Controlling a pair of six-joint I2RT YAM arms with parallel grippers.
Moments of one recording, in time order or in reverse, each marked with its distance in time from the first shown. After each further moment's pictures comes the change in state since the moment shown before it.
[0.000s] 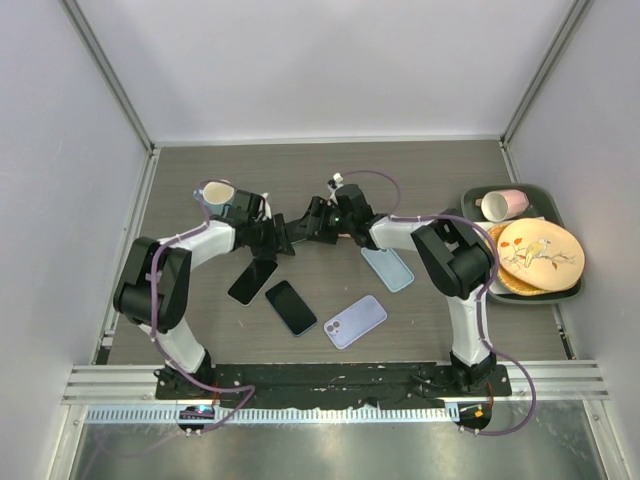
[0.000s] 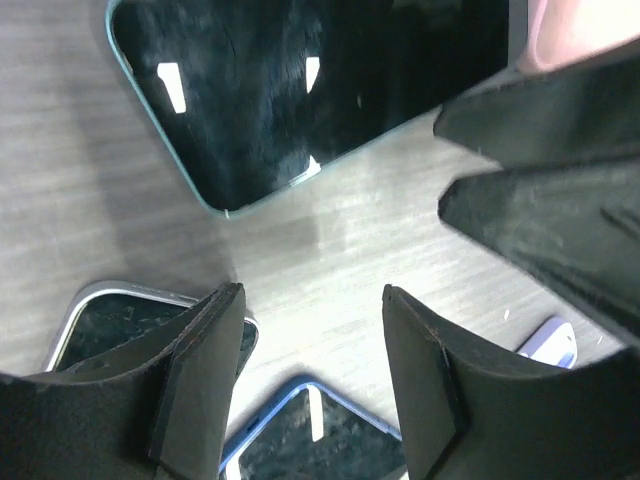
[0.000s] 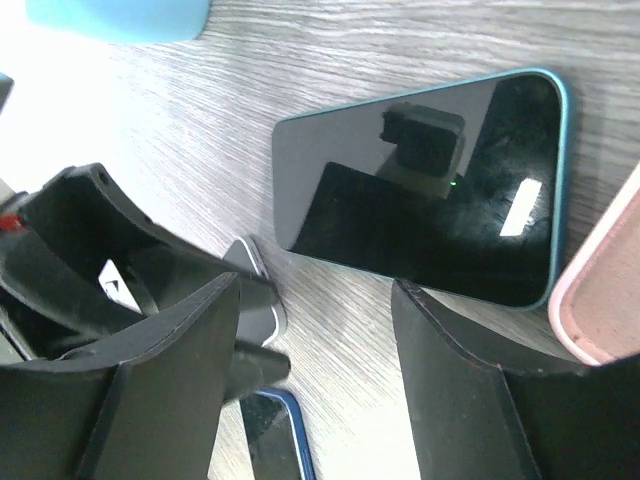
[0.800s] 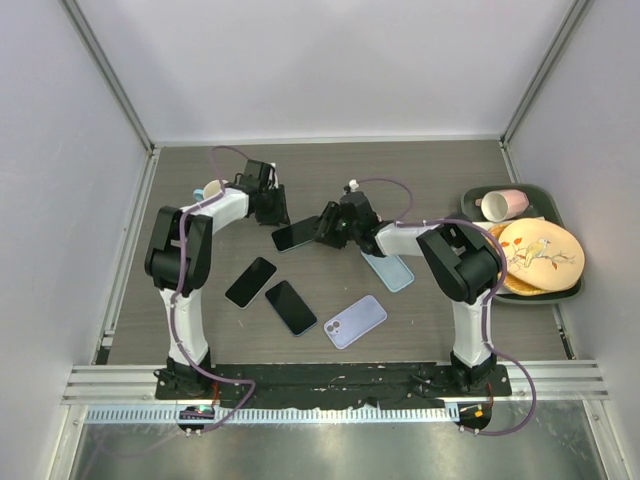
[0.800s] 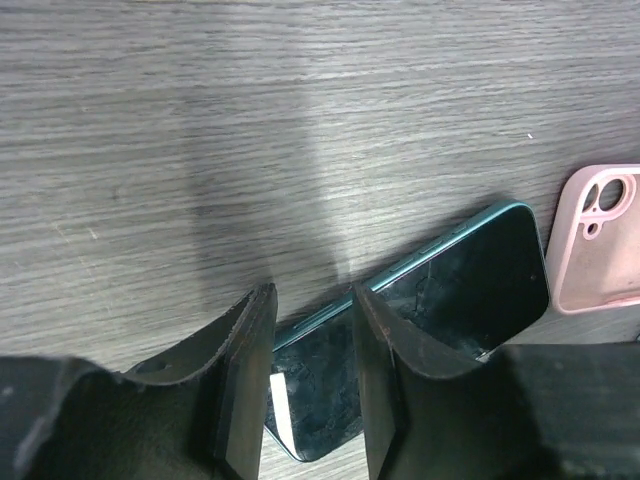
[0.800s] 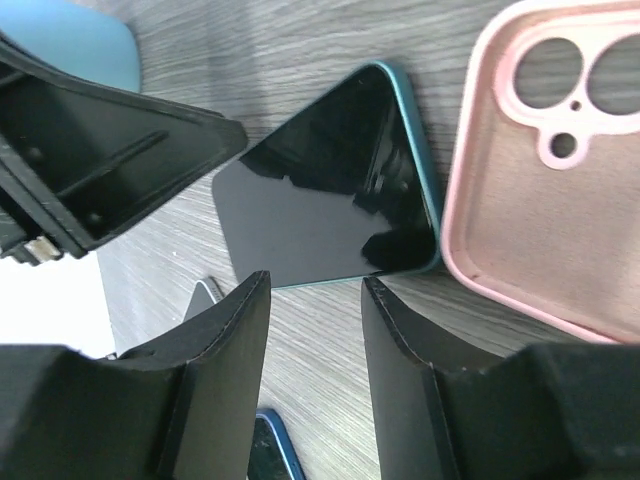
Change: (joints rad) left arm 0.014 0.294 0.391 -0.074 -0.160 0.112; right arm -0.002 -0.068 -0.112 0.027 0.179 0.124
